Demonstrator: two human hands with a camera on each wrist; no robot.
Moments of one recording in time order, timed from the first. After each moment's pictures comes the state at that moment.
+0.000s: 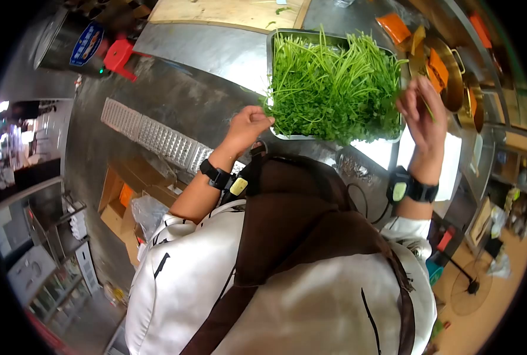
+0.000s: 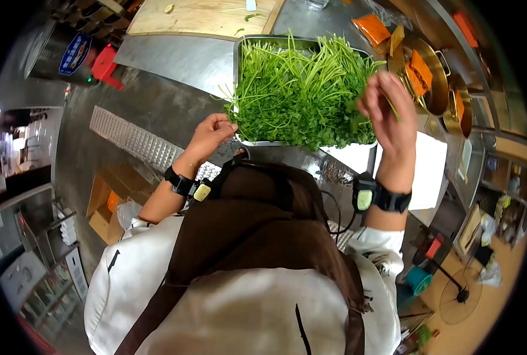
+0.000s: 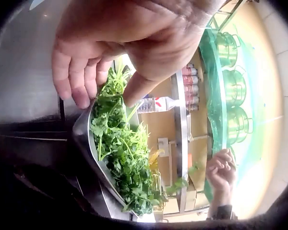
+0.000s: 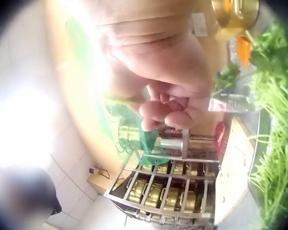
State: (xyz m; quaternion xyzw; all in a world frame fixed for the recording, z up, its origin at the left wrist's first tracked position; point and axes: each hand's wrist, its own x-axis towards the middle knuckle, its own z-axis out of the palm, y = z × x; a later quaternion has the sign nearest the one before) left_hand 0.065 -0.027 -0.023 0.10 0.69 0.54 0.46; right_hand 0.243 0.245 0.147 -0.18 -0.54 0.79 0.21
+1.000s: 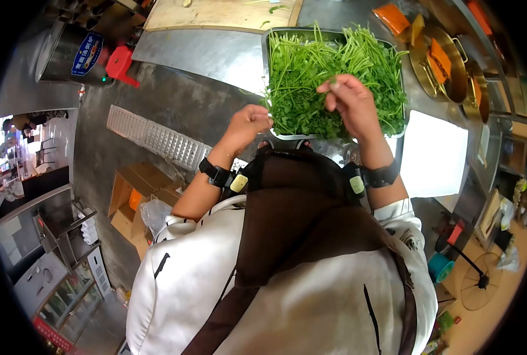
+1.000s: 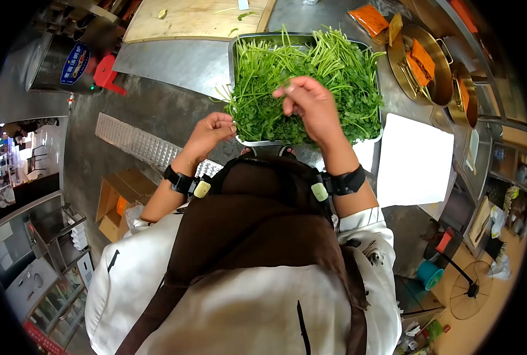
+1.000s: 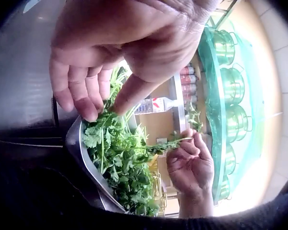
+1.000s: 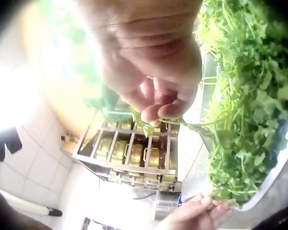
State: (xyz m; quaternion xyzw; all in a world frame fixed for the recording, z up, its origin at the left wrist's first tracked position) left_hand 0.056 -0.023 -0.022 0.12 0.63 0.57 0.51; right_hand 0.193 0.185 0.055 -0.21 -0.55 0.80 0.16
